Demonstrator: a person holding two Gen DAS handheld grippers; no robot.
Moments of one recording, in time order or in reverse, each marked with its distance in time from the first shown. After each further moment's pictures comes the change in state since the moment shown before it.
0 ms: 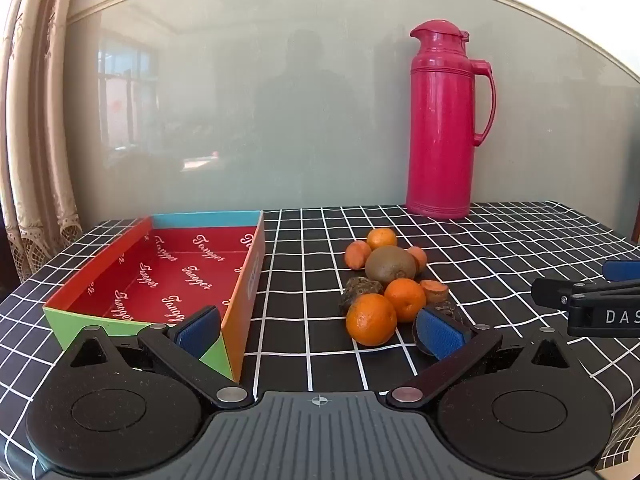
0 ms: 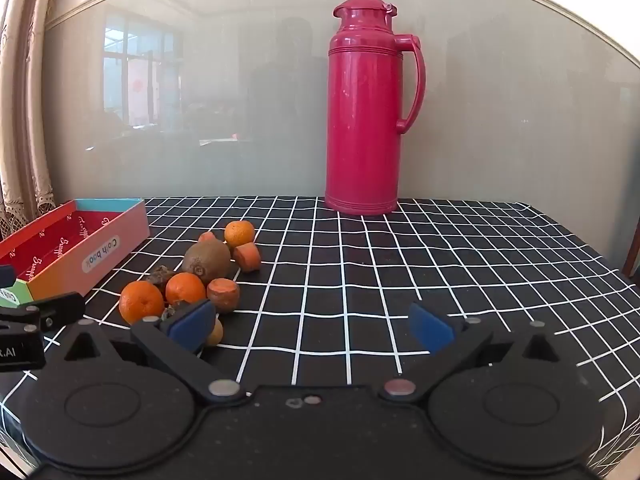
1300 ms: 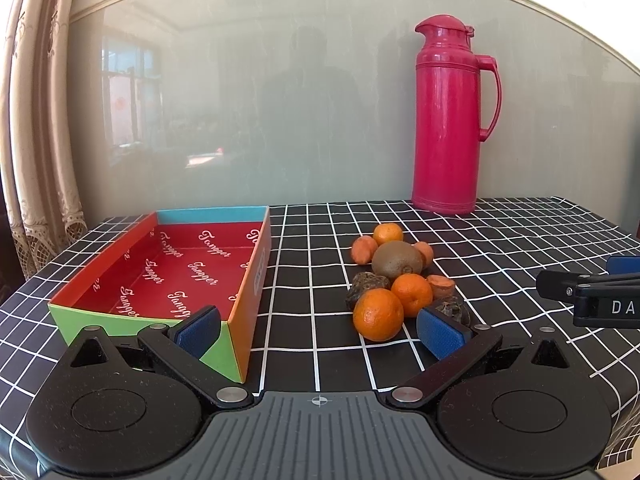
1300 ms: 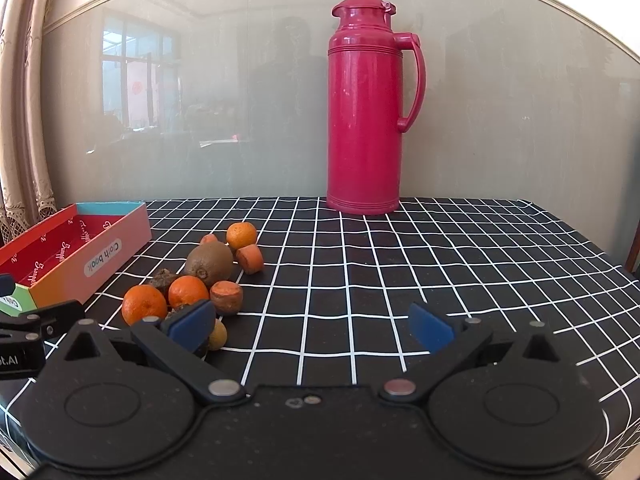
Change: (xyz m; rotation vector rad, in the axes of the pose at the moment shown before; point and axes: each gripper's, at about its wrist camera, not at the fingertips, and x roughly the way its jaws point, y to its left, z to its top) left arm 0.002 0.001 -0.002 -0.014 0.006 0.013; right arm 0.001 0.000 0.001 0.006 0.000 -0.001
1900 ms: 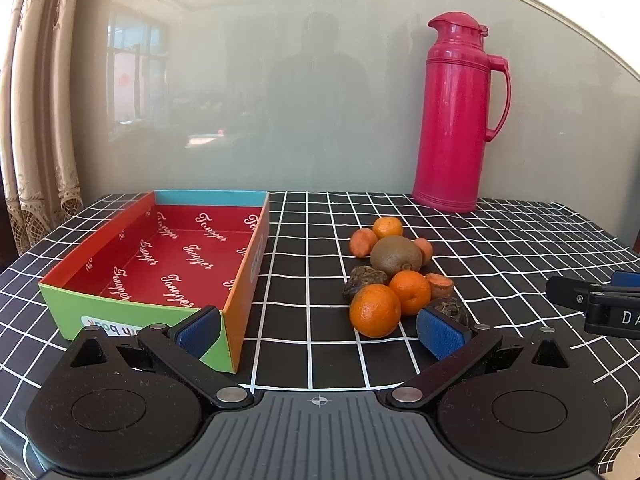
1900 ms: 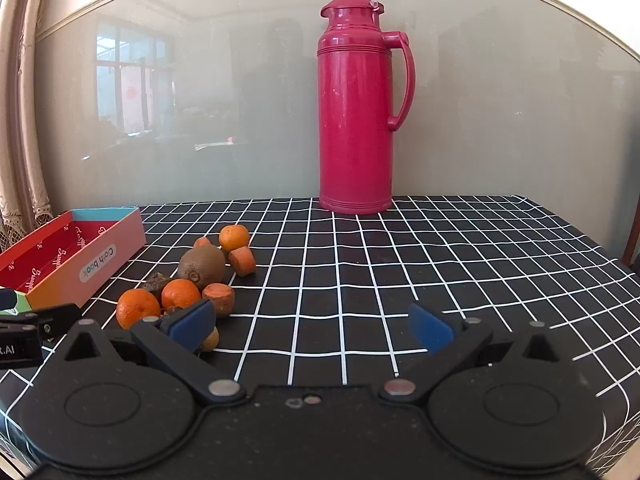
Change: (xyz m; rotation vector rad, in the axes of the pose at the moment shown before) left arm 0.008 0.003 0.003 -0.059 0.045 -0.017; right arm -0.002 -0.004 -0.001 0.027 -0.004 -0.012
